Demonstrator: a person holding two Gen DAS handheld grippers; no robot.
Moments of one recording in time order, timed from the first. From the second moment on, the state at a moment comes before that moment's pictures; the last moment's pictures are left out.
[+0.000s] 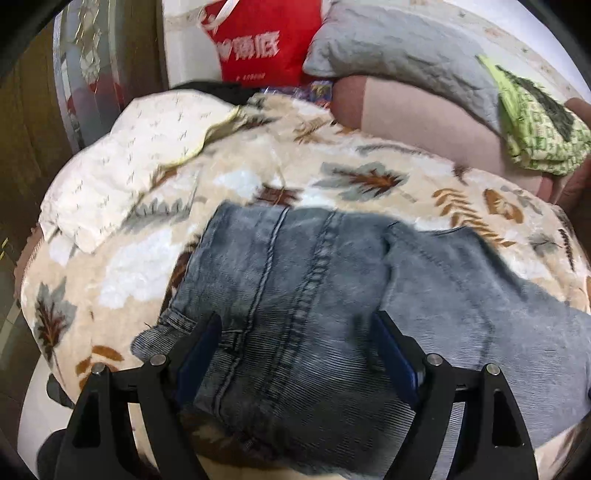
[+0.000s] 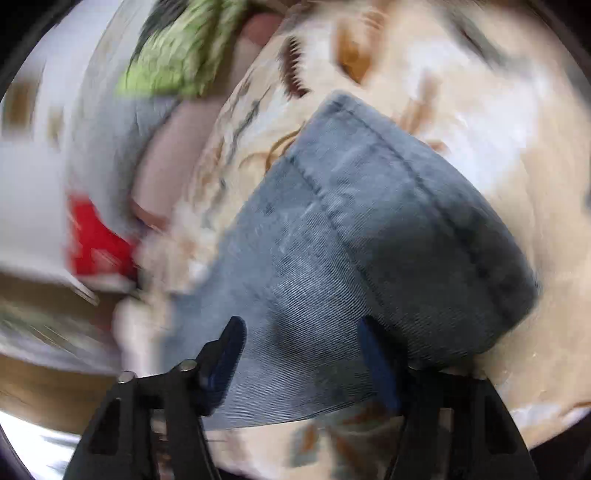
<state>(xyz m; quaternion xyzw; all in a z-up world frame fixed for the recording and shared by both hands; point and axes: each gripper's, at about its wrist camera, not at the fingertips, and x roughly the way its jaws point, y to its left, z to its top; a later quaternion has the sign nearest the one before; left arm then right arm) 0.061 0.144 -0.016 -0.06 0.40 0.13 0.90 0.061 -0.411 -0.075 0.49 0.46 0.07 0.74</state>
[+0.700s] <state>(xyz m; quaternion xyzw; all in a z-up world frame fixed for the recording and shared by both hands) 0.070 -0.068 -0.005 0.00 0.46 -0.13 0.88 -0.025 -0.476 -0.062 0.55 0.39 0.00 0.74</state>
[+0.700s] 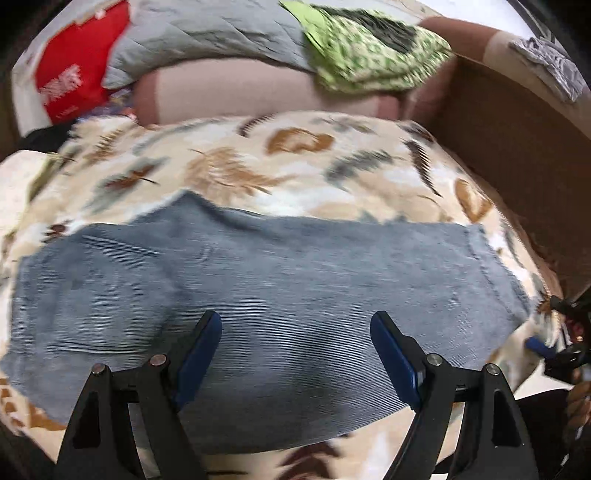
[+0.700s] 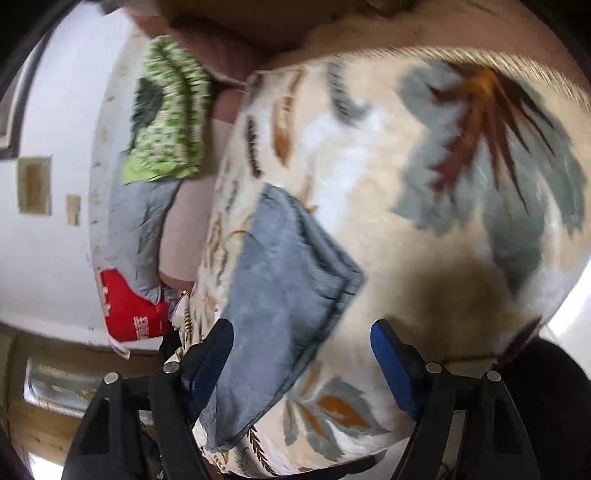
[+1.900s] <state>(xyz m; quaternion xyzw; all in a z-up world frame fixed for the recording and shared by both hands) 0.097 -0.135 -0.064 0.14 0.49 -0.11 0.85 0.038 -0.468 -0.069 0.45 0.47 -0.07 0.76</state>
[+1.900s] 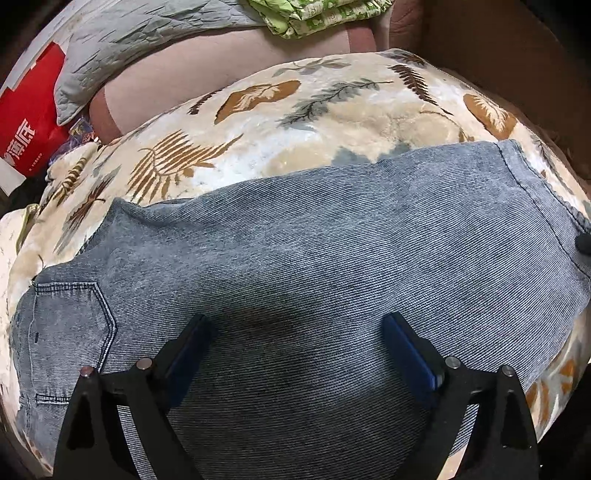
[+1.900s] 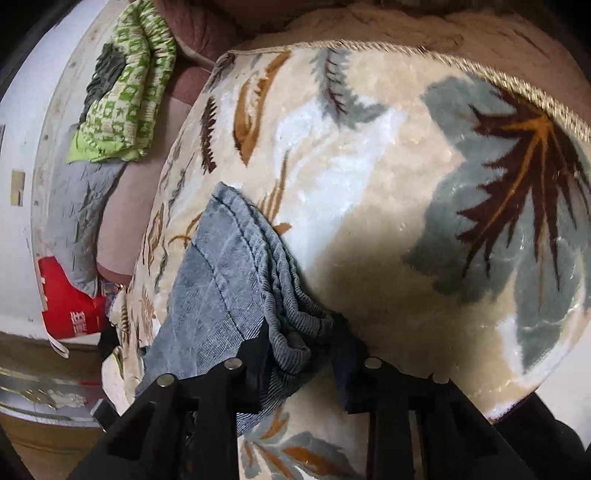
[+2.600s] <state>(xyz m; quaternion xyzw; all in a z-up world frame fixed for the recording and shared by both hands) 0.067 0.093 0.016 -0.09 0.43 0.01 0.90 0.068 -0.135 -0.045 0.11 0.50 0.18 0.84</state>
